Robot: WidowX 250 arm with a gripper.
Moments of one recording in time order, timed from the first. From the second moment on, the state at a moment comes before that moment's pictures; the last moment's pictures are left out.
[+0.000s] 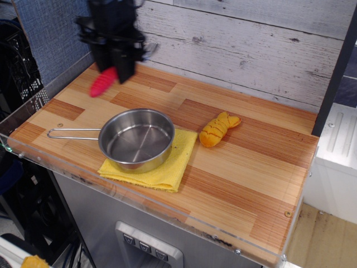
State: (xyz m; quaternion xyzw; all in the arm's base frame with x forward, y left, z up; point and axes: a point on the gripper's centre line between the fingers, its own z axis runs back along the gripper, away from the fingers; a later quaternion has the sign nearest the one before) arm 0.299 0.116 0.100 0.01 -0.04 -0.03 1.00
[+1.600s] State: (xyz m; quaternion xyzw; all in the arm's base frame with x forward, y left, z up) arm 0.340 0.147 0.006 0.04 0.02 -0.02 1.00
